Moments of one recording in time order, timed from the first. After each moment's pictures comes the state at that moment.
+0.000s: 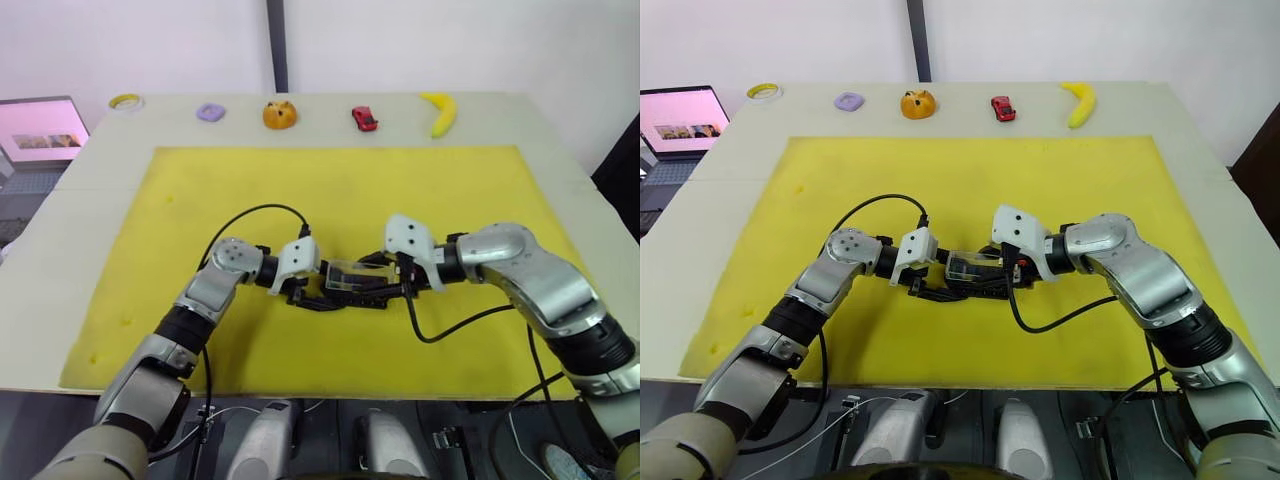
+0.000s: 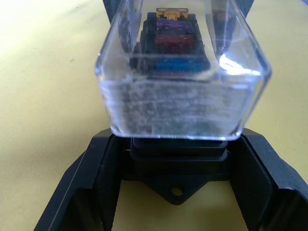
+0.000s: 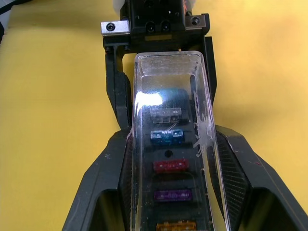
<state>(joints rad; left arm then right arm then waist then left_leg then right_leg) -0.66 0.38 -0.37 0.40 -0.14 -0.01 -1.28 -0.60 -0.80 0.33 -0.28 0.37 0.67 1.06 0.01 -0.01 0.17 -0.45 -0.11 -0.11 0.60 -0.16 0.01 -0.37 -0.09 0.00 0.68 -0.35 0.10</state>
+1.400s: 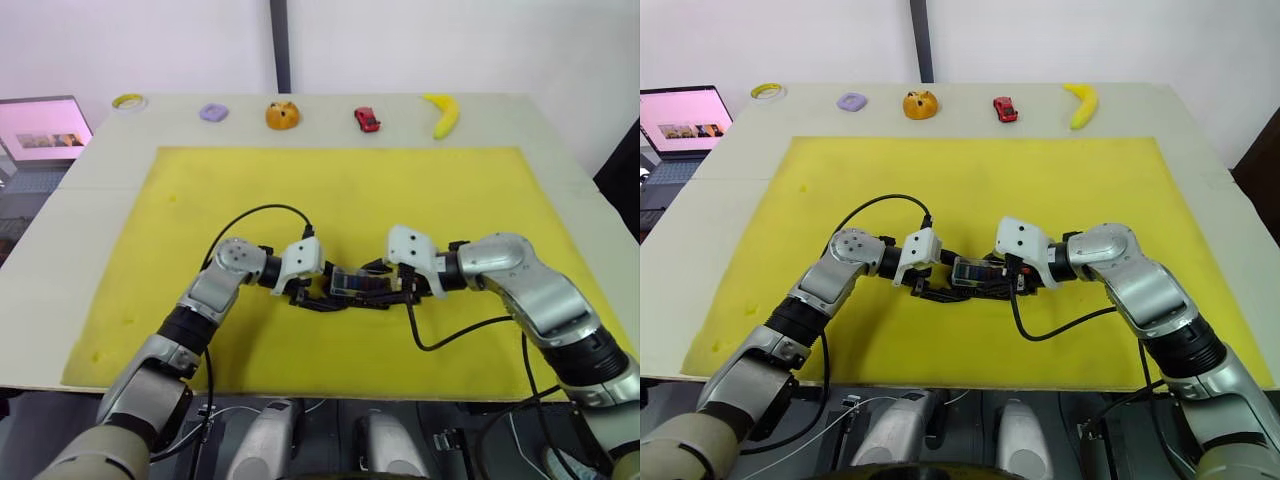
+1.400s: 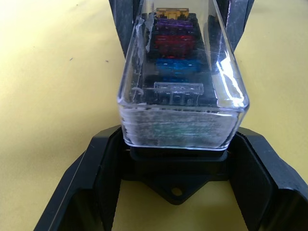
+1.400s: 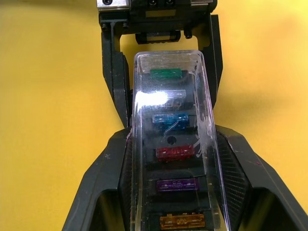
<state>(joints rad) -0.66 0.37 -0.37 0.38 -0.13 0.01 -1.26 -0.56 -0.77 0.32 -0.27 0.27 0.69 1.11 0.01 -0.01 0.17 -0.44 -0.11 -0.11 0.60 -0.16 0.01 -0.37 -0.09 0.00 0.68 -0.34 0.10</state>
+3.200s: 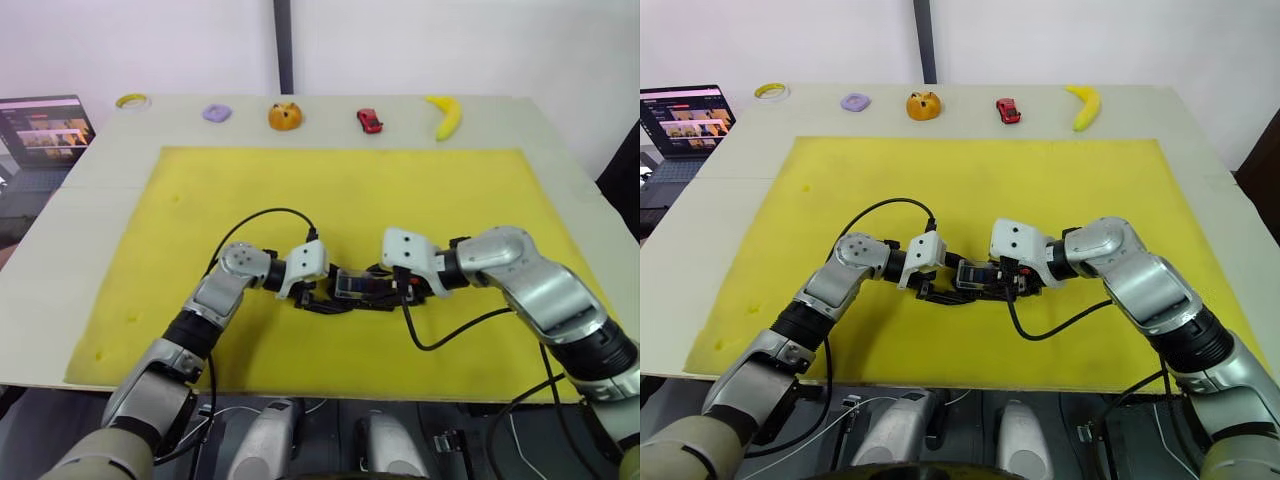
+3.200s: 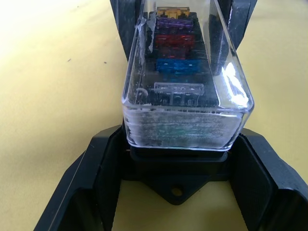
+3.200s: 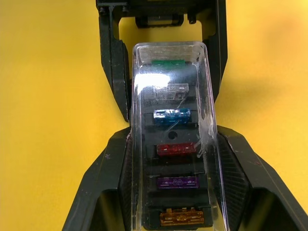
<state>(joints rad) -0.64 0.34 -0.37 0.38 -0.11 0.01 -1.24 -0.63 -0.83 0.42 -0.31 0.21 0.78 1.13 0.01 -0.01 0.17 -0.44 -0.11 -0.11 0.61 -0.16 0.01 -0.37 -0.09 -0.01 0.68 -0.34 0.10</state>
